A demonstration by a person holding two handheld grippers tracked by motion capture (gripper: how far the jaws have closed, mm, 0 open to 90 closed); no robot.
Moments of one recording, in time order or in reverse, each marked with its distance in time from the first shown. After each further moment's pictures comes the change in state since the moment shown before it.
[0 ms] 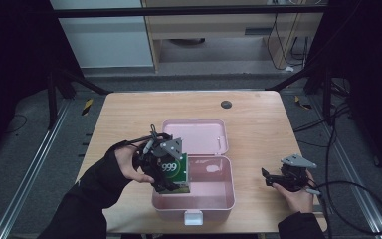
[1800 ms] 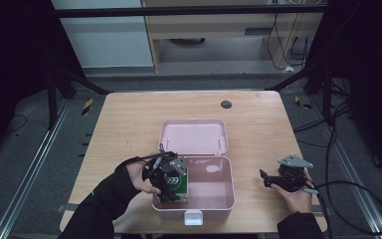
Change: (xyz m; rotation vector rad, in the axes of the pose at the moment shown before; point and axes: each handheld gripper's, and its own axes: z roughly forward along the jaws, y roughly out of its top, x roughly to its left) left arm 0.020 -0.058 0.069 -0.055 0.031 -0.158; right arm 0.003 -0.001 0.005 0.020 0.009 -0.024
